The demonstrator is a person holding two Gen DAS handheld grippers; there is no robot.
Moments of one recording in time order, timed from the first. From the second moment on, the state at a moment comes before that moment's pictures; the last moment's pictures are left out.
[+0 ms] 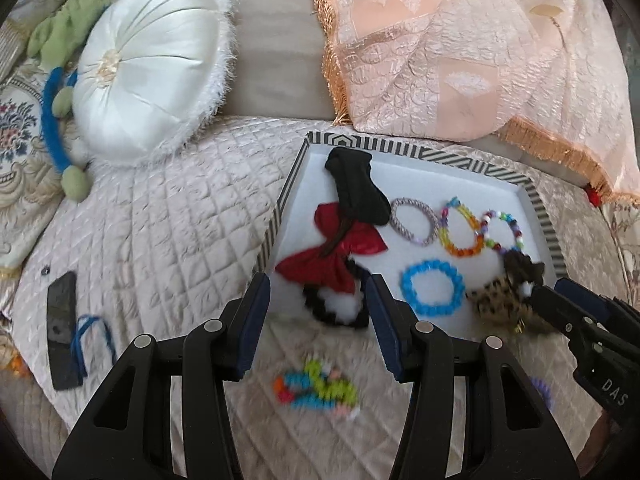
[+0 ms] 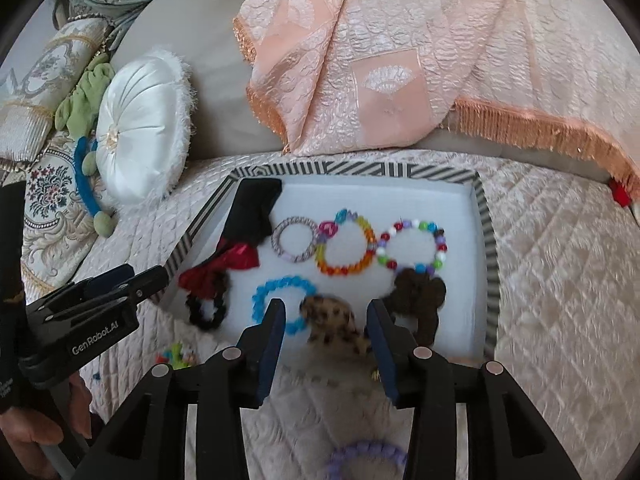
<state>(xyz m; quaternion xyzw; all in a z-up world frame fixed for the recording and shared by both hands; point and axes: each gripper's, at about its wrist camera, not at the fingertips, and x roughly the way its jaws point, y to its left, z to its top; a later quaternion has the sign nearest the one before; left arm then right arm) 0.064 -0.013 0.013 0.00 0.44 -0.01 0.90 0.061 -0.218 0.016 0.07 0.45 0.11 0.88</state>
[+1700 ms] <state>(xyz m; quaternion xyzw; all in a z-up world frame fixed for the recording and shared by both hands) -0.046 -0.015 0.011 -0.01 0.43 -0.01 0.90 -0.052 -0.215 0.025 0.04 0.44 0.10 0.89</state>
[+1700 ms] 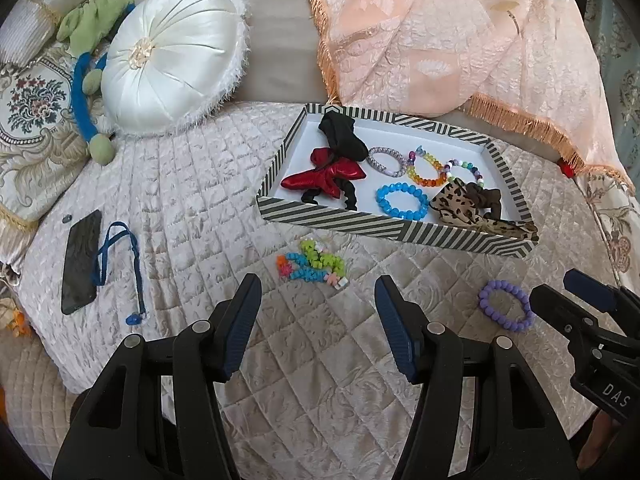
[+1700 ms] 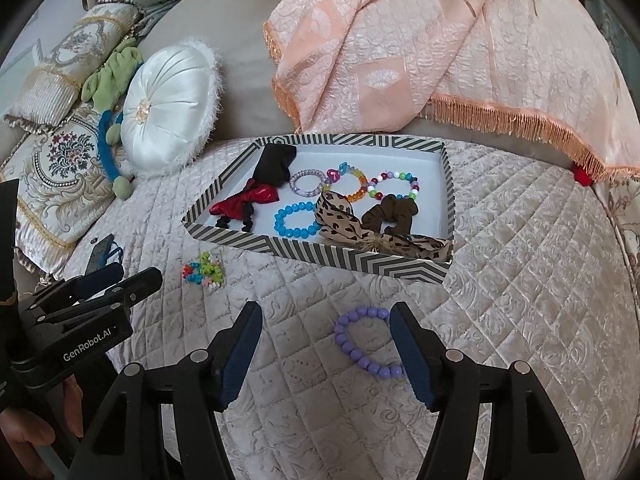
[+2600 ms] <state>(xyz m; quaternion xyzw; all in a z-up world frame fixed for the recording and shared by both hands) -0.002 0.079 -0.036 -0.17 0.52 -0.02 0.84 -0.050 -0.297 -0.026 0.06 0.49 0.04 0.87</state>
